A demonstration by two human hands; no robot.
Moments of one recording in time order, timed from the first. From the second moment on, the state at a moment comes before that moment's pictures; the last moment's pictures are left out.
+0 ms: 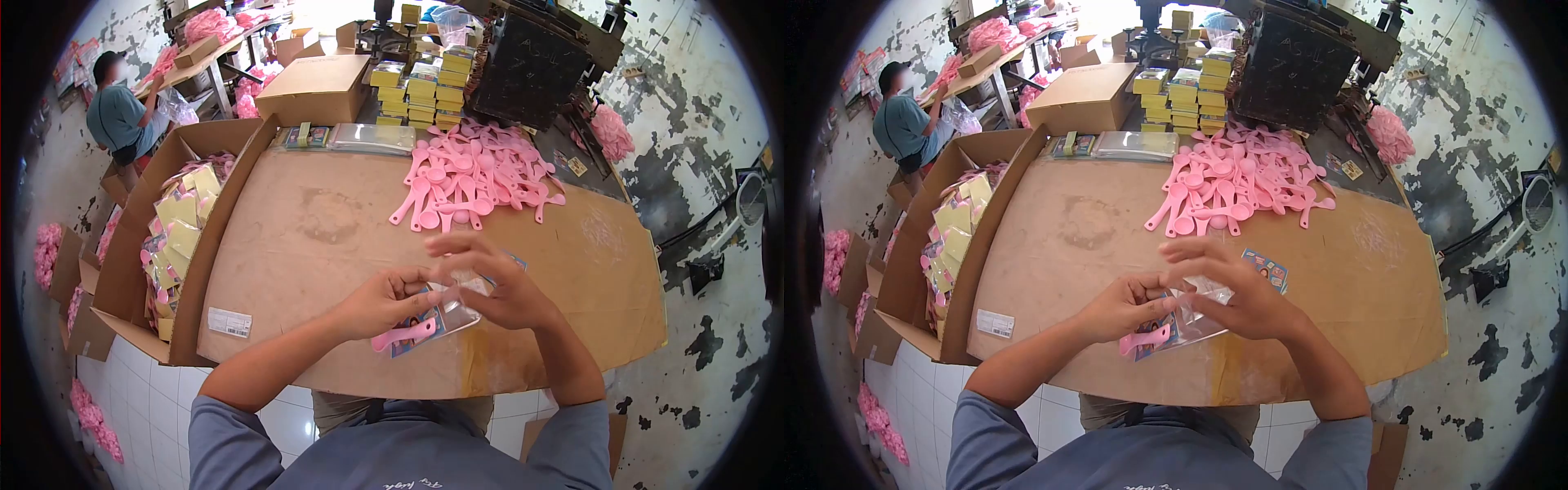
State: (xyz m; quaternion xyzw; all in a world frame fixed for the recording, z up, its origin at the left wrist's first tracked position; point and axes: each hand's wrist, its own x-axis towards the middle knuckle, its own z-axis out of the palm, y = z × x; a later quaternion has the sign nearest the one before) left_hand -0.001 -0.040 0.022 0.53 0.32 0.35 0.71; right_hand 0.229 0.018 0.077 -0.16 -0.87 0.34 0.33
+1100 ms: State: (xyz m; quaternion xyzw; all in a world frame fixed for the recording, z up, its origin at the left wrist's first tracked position) left_hand 0.005 -0.054 0.030 0.64 0.40 0.47 0.46; right_hand 0.209 -0.006 0.093 -0.23 -0.90 -0.14 0.34
